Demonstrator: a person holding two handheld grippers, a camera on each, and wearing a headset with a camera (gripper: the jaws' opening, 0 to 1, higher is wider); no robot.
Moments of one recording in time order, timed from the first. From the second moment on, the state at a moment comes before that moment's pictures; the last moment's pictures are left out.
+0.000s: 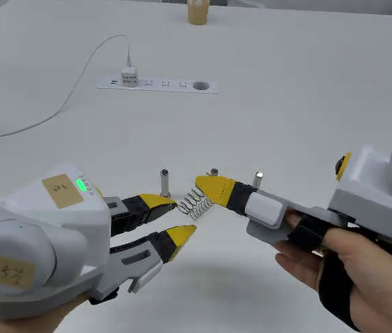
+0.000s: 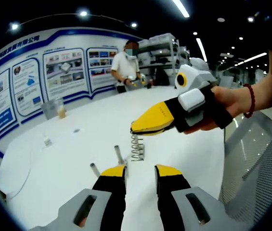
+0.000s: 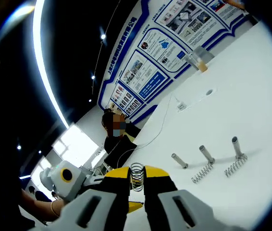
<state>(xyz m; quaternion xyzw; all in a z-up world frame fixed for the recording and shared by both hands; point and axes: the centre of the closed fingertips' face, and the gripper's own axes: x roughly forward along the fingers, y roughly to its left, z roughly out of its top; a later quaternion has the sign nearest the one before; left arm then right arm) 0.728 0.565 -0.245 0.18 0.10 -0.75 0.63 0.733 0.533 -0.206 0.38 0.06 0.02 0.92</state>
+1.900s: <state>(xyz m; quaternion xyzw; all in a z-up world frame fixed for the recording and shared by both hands) 0.740 0.573 -0.280 0.17 0.16 -0.72 0.66 0.829 0.493 -0.252 0.09 0.12 -0.02 0.99</state>
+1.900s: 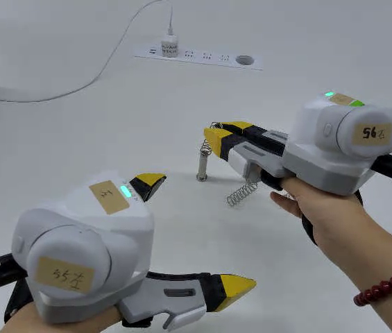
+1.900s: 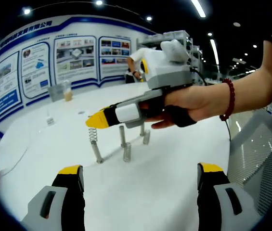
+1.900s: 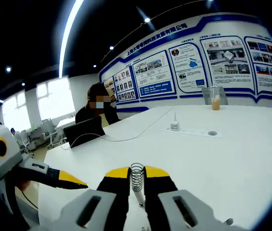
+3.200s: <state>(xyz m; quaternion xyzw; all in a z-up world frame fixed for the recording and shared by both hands) 0.746 0.578 -0.285 0.17 0.17 -0.71 0.66 0.834 0.503 -0.296 0.00 0.19 0.00 0.98</state>
